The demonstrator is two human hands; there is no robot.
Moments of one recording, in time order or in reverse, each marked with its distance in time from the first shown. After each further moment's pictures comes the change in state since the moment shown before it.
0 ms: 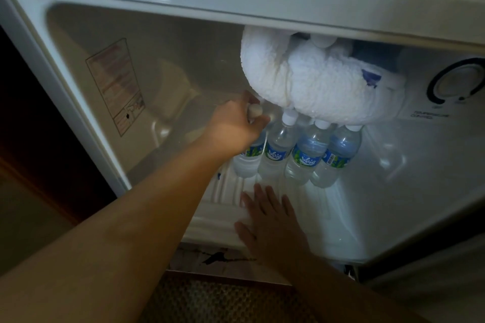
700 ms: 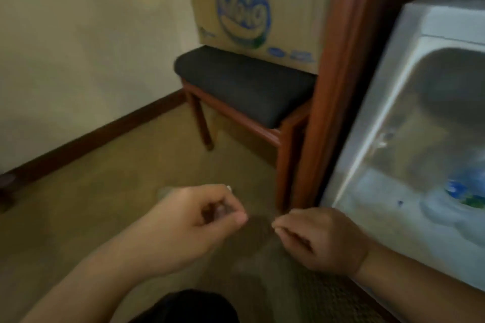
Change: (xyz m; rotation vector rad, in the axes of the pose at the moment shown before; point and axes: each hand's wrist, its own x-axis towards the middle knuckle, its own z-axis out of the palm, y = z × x) left_hand -0.360 -0.035 -0.259 0.063 0.040 -0.576; right_hand 0.008 -0.229 -0.069 0.398 0.219 -1.186
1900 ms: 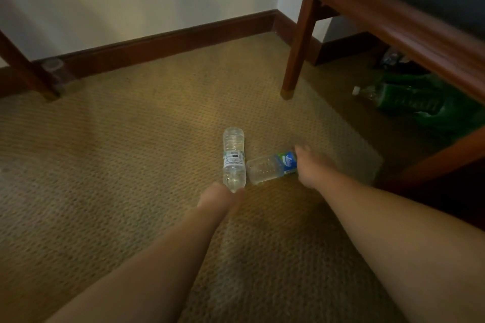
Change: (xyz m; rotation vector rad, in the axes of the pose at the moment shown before) left_hand 0.062 -0.388 0.131 -0.142 0.086 -0.887; right_hand 0.167 0.067 0.327 -0.293 -0.768 0.688
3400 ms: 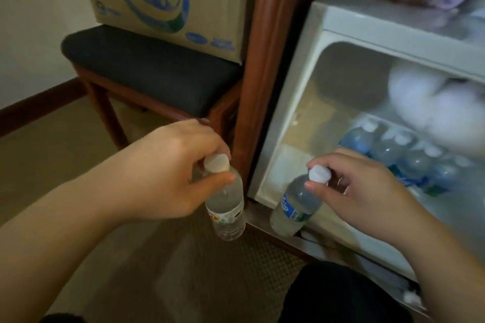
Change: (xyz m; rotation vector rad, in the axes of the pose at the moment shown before) left_hand -0.312 0.291 -0.104 0.367 0.042 1.735; right_hand -0.441 0.234 -0.176 0.398 0.680 0.157
